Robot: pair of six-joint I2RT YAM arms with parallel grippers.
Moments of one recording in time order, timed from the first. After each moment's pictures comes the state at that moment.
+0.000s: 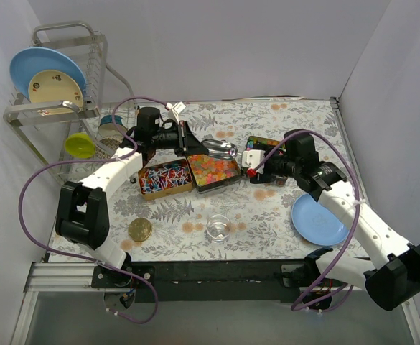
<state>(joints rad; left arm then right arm) -0.33 1.60 1.18 -0.02 0.93 -0.67 0.50 1.11 1.02 -0.48 -0.52 -1.03</state>
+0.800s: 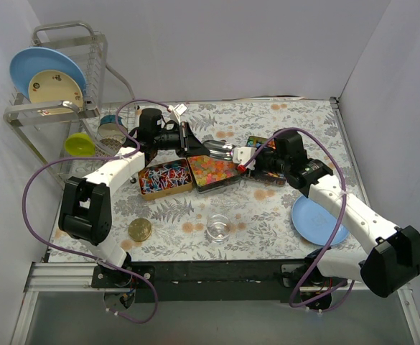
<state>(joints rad) -0.32 1.64 1.17 0.02 0.95 -0.73 0.54 1.21 0.99 -0.32 -0.45 -1.00</state>
